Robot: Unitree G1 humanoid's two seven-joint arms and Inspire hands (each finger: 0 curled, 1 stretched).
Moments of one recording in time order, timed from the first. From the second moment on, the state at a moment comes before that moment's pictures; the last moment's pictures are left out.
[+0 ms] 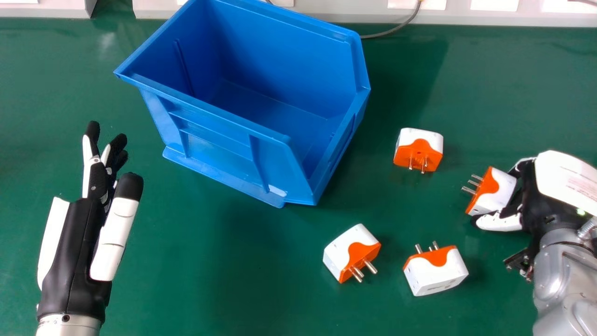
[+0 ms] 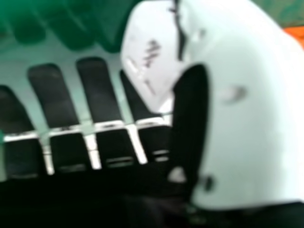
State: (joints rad) left arm 0.37 0.18 0.22 -0.13 -0.01 -0.36 -0.13; right arm -0.15 -0.44 0.23 0.19 -0.76 0.54 -0.10
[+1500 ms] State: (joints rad) left arm 0.36 0.17 0.22 -0.14 0.00 -0.35 -0.11; right arm -0.43 -0.27 0.31 -0.11 -0.87 0.47 0.00
